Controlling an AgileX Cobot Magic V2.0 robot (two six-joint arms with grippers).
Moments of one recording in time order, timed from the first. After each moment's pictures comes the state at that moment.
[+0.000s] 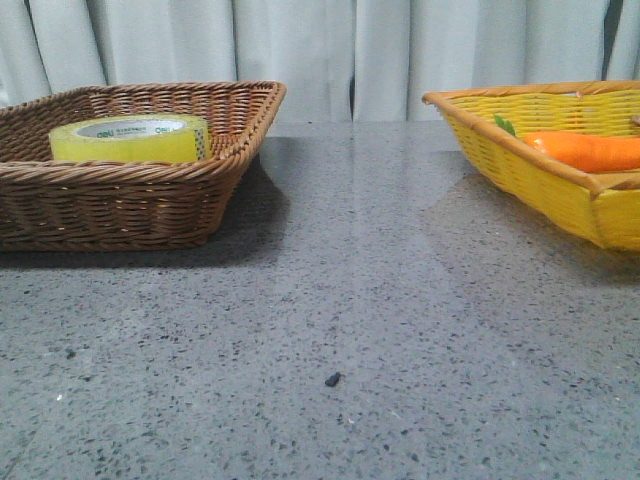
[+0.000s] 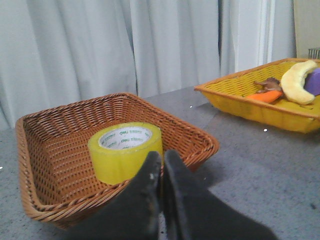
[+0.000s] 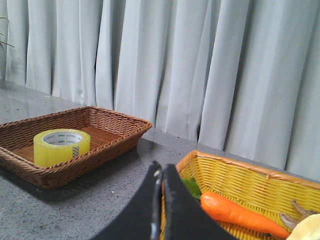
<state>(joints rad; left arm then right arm) -0.51 -0.01 -0.27 -0.24 0.36 0.28 0.59 -0.01 -0.46 -0.32 0.45 0.11</state>
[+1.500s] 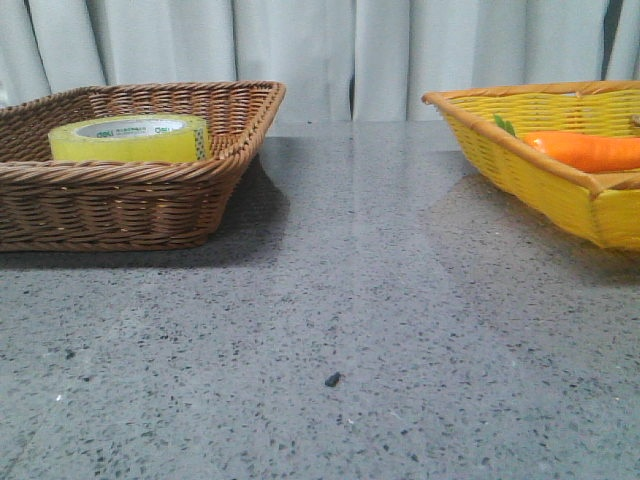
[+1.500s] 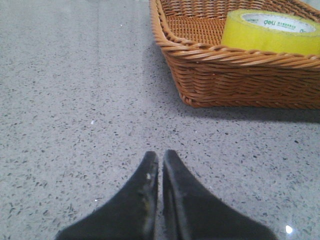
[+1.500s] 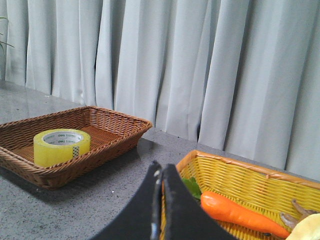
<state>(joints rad) -0.14 -0.01 0.00 -0.04 0.33 -0.10 0.59 -0.02 -0.46 -0.32 0.45 0.11</state>
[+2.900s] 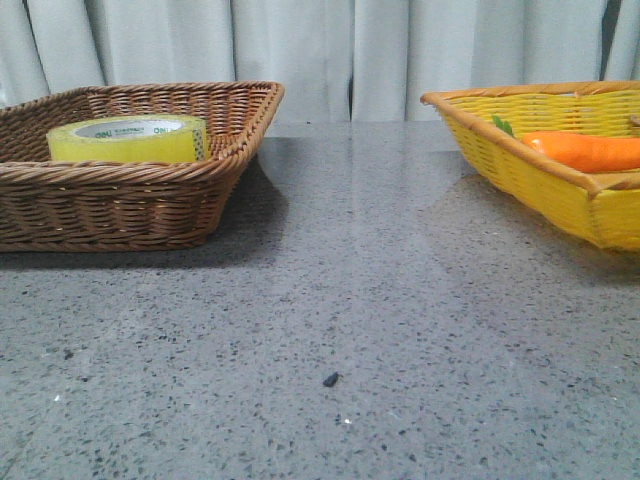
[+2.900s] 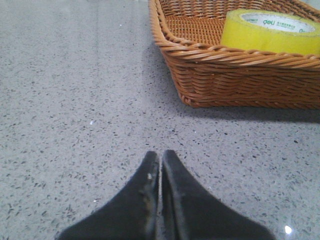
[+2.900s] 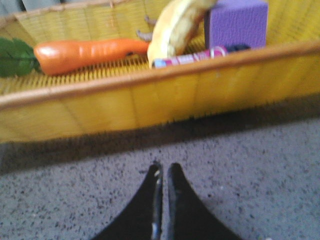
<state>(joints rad) -0.14 -0.01 0.00 -0.04 0.33 -0.11 -0.12 -0.02 0.01 -0.07 0.31 0.14</state>
